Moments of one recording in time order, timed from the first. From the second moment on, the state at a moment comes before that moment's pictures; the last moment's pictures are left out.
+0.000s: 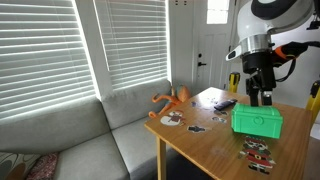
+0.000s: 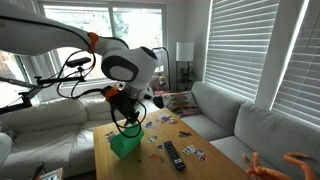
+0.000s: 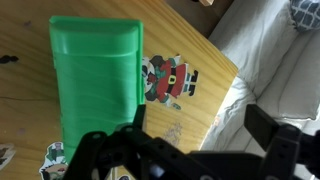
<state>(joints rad) -0.02 -0.16 -0.05 -2.14 0.36 1.61 -0.66</state>
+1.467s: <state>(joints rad) -0.01 -0.33 -0.07 -2.09 0.20 1.65 -0.59</state>
